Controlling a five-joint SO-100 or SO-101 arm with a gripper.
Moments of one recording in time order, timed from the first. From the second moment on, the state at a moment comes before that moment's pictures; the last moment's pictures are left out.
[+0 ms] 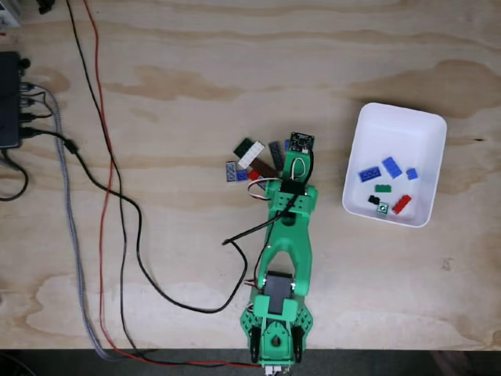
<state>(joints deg) 6.5 99.1 130.9 51.1 -84.7</state>
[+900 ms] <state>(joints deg) 26.5 129.6 122.7 50.7 -57.1</state>
